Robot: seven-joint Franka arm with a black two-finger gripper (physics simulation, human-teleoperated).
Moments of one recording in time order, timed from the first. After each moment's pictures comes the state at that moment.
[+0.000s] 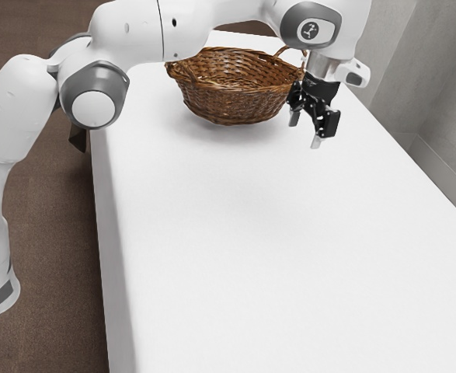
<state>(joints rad) -0.04 0.44 0.04 -0.94 -0.03 1.41 -0.21</state>
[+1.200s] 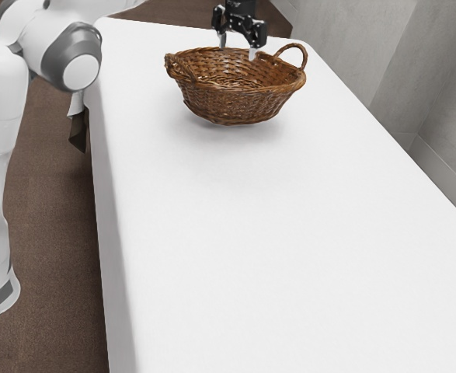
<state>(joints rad) -0.01 0.23 0.57 -1.20 -0.17 1.56 -0.15</state>
